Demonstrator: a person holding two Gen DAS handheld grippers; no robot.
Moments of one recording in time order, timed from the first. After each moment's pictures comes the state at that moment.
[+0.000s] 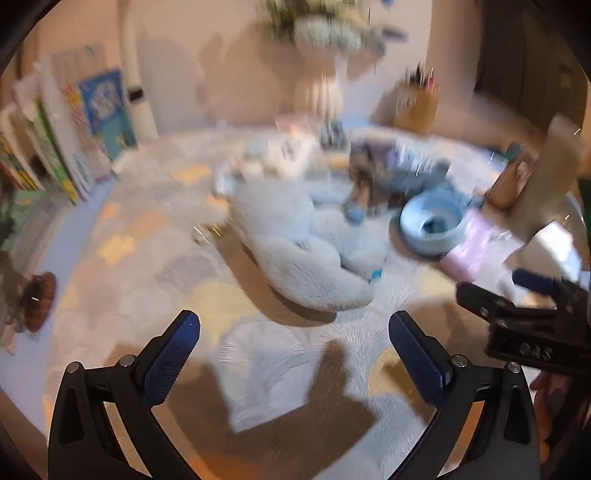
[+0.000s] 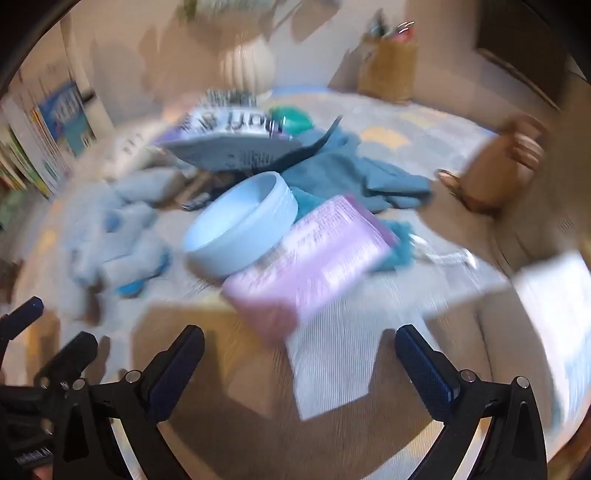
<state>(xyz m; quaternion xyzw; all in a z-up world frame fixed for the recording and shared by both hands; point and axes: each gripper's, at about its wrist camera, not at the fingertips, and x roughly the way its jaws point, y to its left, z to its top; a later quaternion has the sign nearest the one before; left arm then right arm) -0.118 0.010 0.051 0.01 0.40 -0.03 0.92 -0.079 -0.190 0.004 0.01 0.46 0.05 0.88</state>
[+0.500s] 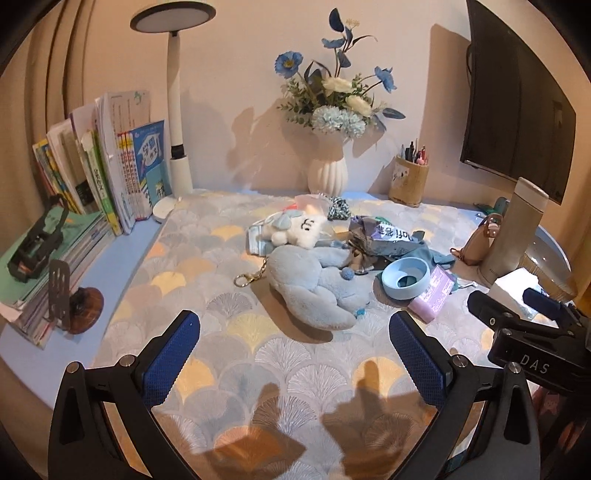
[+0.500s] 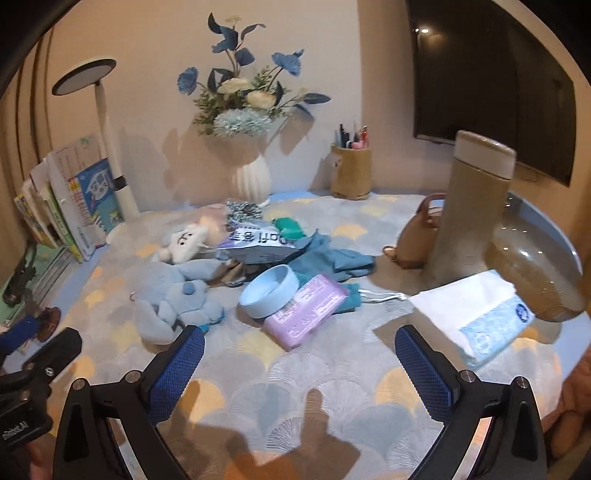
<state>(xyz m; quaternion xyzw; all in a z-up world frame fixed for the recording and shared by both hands) -0.172 0.023 0.102 -0.02 0.31 -0.01 0.95 -0.155 -0.181 0.086 0.03 0.32 0.01 0.95</state>
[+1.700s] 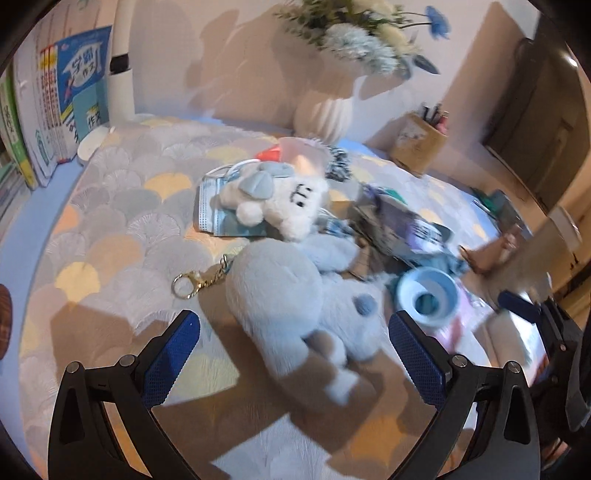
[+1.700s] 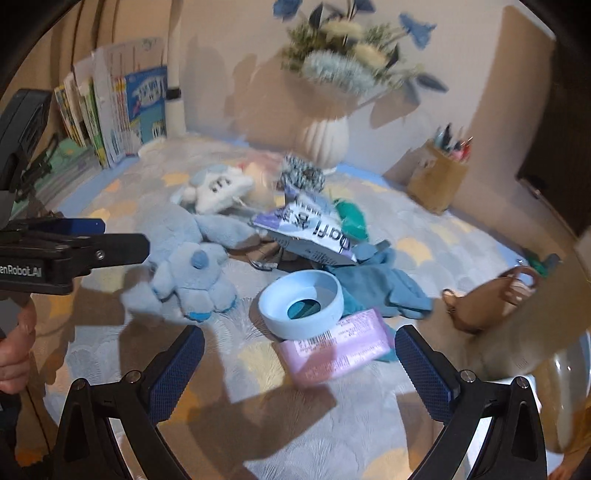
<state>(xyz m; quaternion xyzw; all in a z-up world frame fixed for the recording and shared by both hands) -0.030 0.038 0.051 -0.11 0.45 -0.08 0.88 -0.070 -0.147 0.062 -0.14 0.40 0.14 0.89</state>
